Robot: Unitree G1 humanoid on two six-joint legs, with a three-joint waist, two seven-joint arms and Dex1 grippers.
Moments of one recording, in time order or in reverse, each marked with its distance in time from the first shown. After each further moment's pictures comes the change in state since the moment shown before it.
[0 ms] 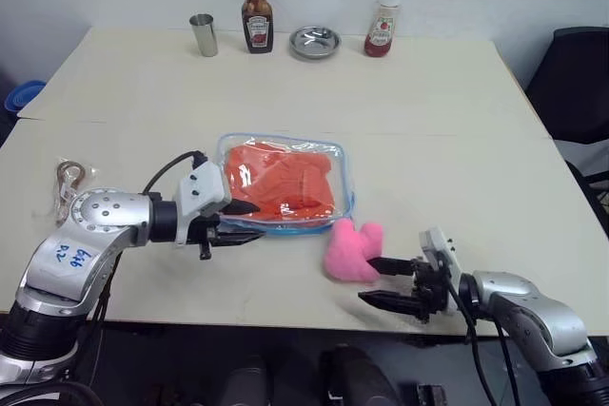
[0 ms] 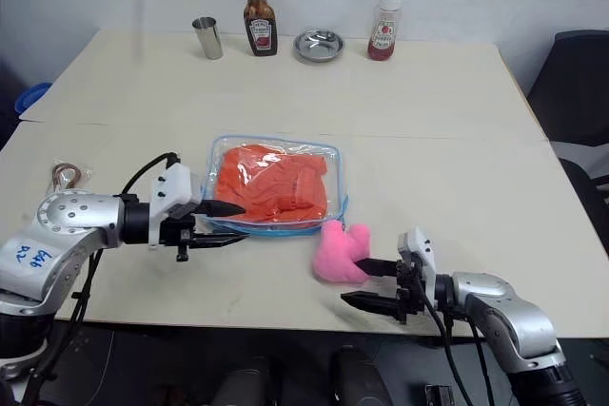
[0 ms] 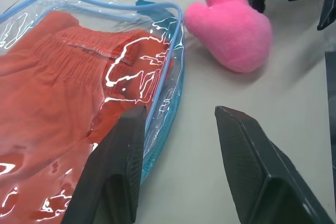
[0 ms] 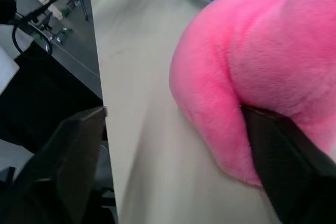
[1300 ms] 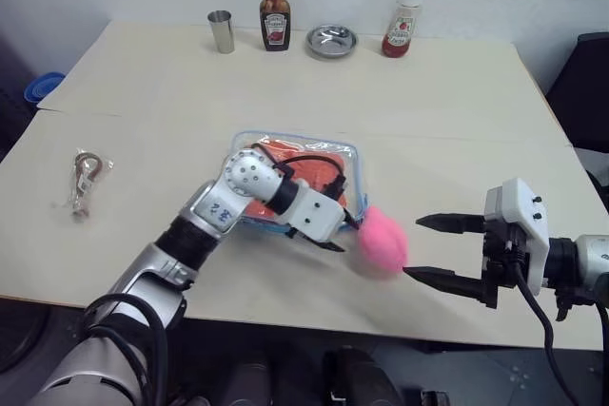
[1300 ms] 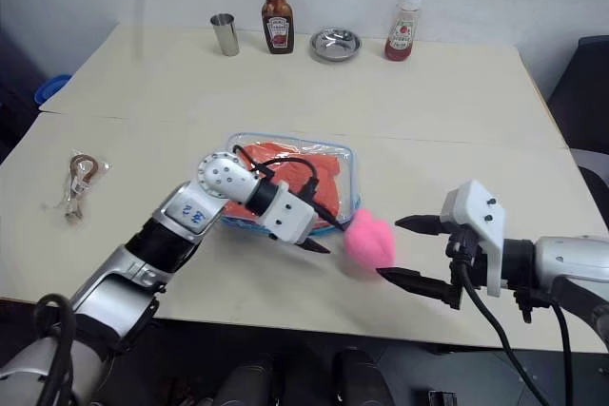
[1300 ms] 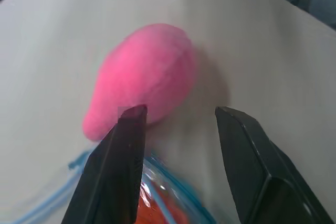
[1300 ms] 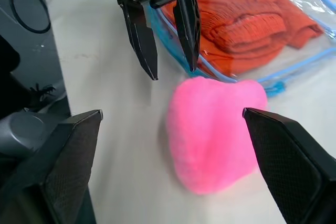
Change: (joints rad) left arm -0.546 -0.487 -0.486 0.706 0.435 -0.944 -0.299; right arm 0.092 -0.439 -0.443 -0.464 0.286 0.289 -0.286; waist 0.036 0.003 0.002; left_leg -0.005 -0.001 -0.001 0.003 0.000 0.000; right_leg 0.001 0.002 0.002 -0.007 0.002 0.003
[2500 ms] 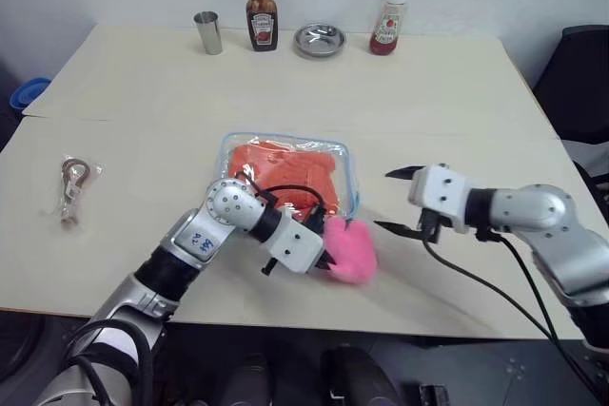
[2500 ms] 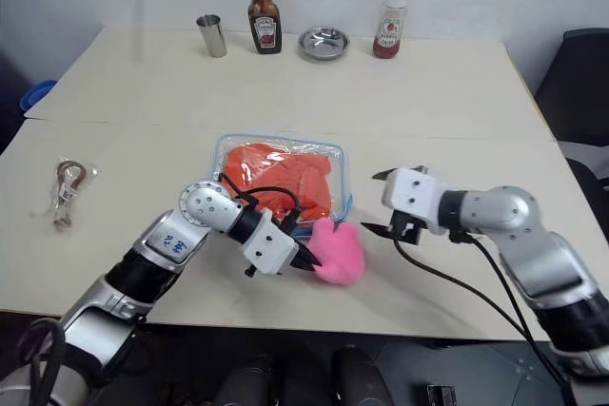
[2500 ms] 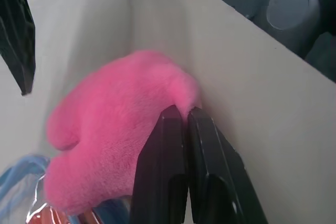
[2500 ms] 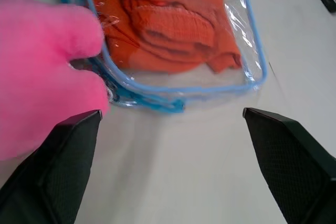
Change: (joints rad) left arm 0.245 0.165 0.041 -0.306 -0.012 0.129 -0.047; right arm -0.513 0.206 0.637 0.468 -0.771 -0.668 0.083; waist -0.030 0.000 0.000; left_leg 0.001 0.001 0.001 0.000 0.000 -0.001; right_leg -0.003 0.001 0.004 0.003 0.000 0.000
